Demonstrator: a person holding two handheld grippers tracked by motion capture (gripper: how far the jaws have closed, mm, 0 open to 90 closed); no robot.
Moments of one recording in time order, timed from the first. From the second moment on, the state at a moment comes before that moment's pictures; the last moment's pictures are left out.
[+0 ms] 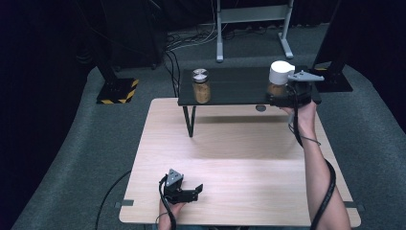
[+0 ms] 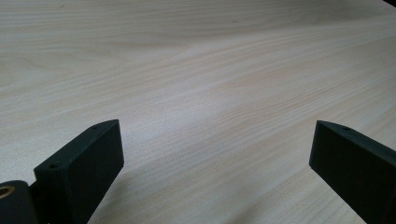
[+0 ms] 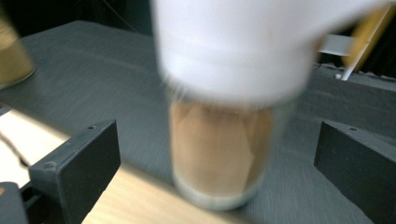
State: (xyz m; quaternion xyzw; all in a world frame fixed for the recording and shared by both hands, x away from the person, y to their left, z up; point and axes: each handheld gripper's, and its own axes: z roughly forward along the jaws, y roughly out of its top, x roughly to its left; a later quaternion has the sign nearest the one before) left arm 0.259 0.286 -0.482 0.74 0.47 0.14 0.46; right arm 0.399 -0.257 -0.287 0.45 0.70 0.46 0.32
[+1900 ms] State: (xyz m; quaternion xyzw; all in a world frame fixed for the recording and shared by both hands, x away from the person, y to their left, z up) left arm 0.265 0.261 -0.470 0.77 0.46 0.16 0.40; right arm 0.192 -0.309 -0.494 0.56 0.64 0.48 0.24
